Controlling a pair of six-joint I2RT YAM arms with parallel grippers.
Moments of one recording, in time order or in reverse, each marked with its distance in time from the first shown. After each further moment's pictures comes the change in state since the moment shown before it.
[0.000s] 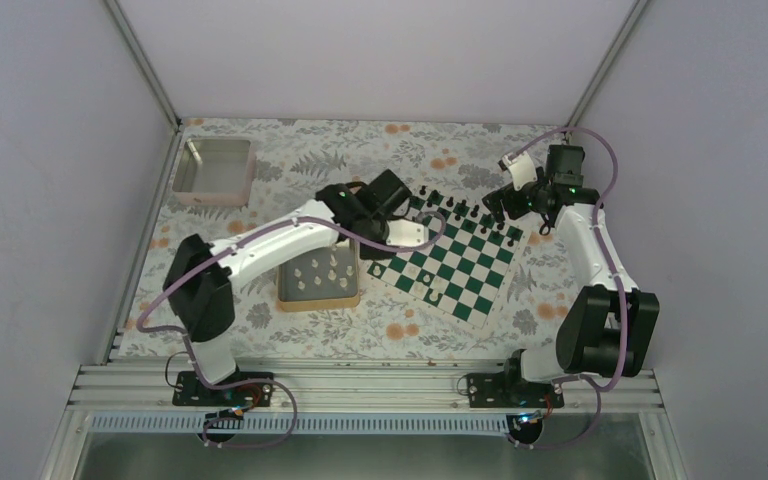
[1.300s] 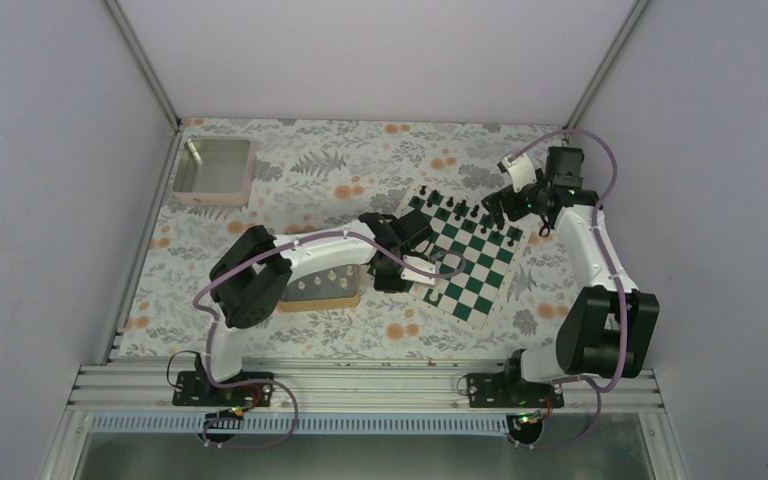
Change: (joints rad) left arm -0.105 0.248 -0.057 0.039 0.077 -0.029; right arm 0.000 -0.006 -0.015 0.004 -0.006 0.000
